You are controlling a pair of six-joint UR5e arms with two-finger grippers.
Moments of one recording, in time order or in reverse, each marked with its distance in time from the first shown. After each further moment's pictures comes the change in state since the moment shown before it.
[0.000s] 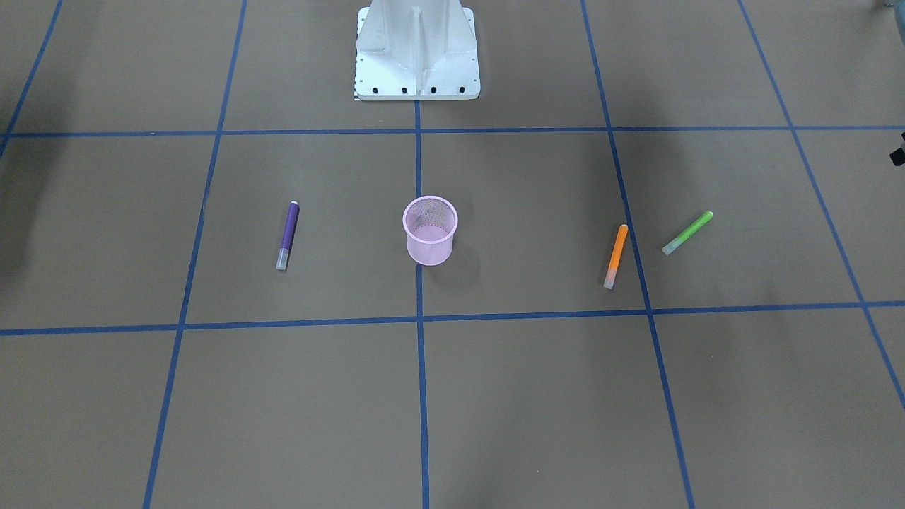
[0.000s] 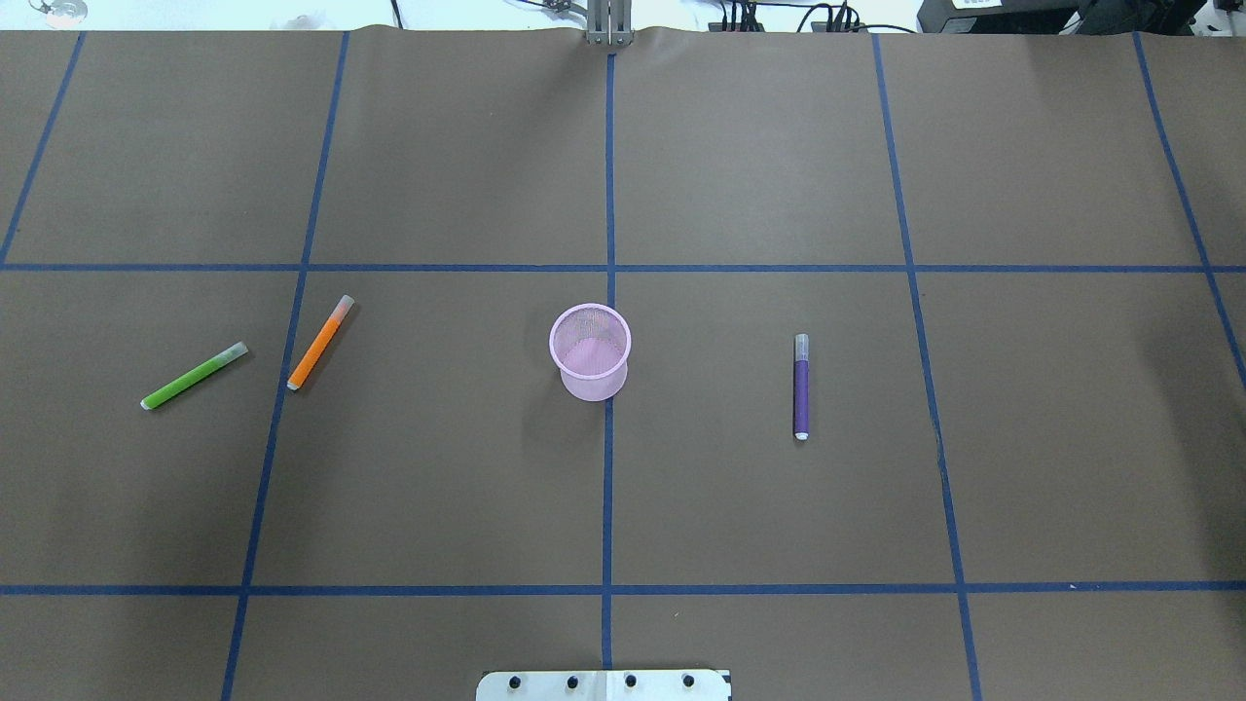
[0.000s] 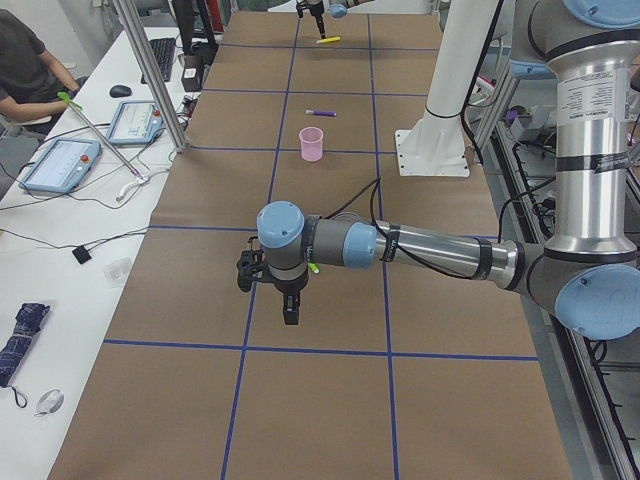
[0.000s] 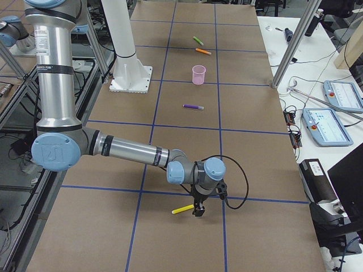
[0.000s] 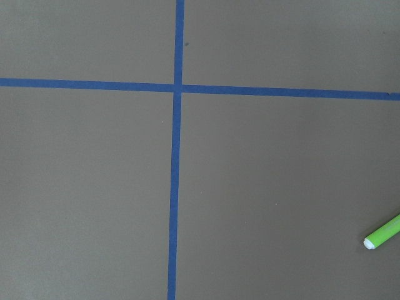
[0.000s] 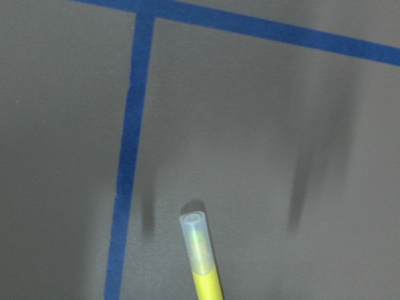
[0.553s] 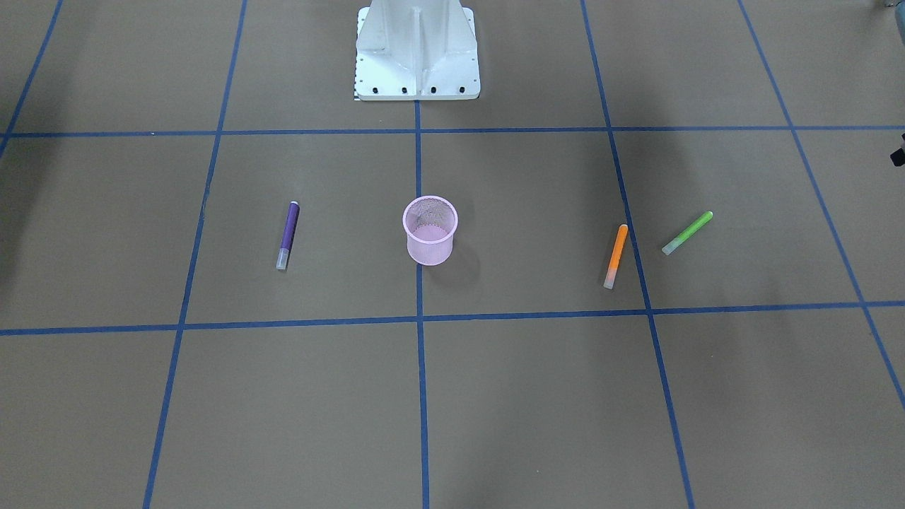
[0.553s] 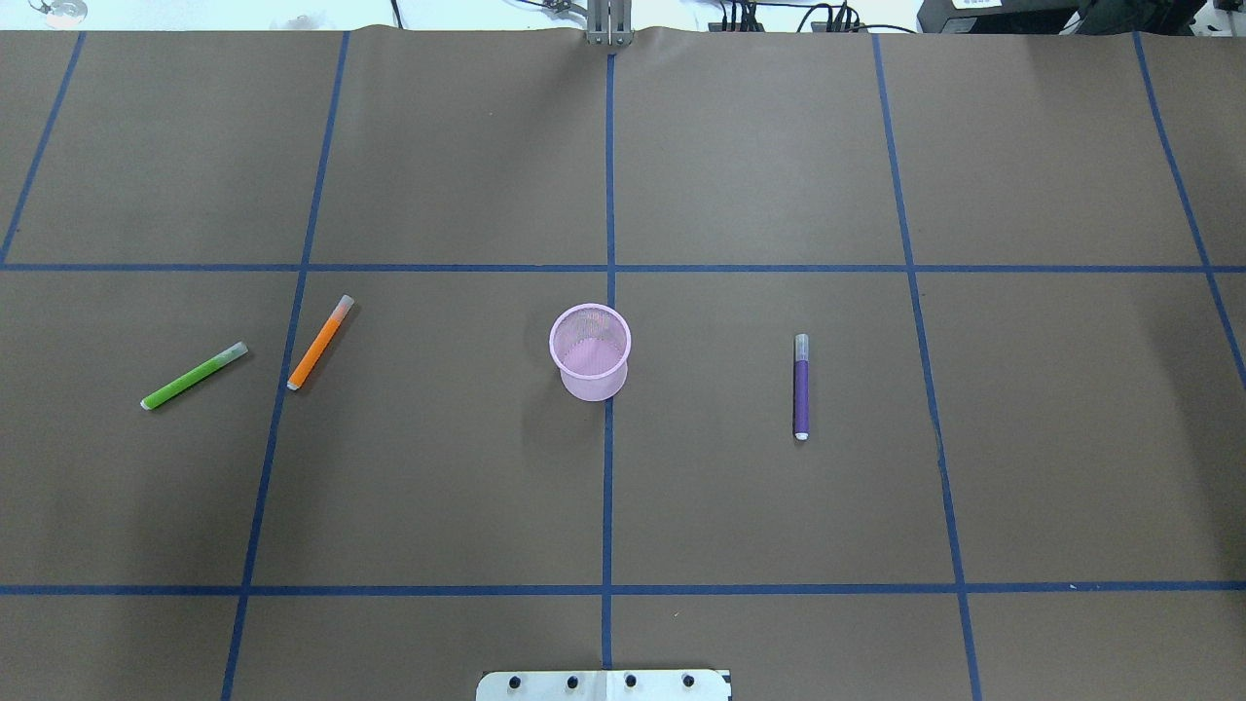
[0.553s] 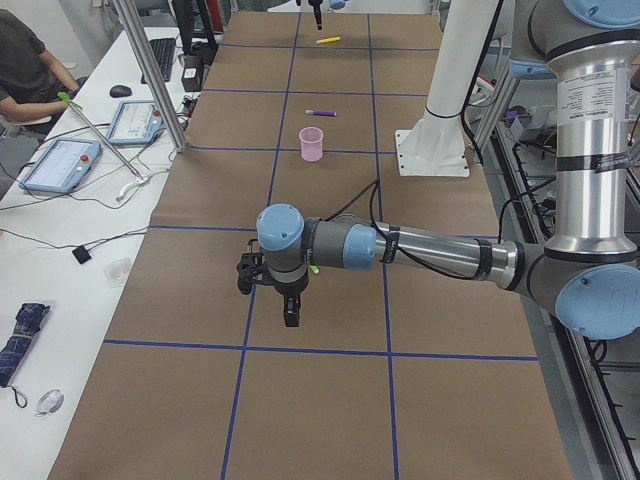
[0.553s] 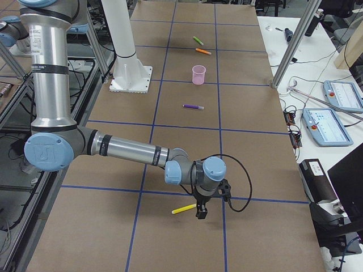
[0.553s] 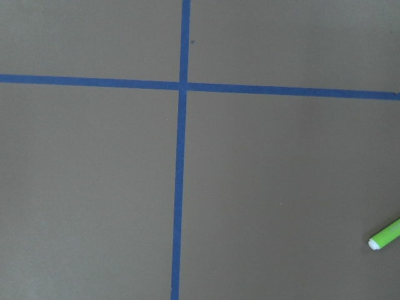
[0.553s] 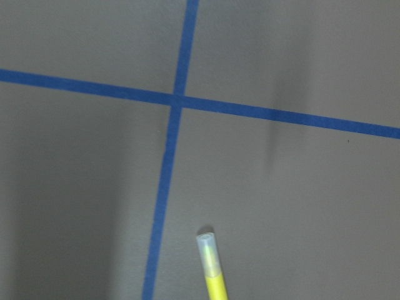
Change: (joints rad) left arm -0.001 0.001 0.008 0.000 0.000 0.001; right arm 0.082 -0.008 0.023 -0.003 -0.003 0.001
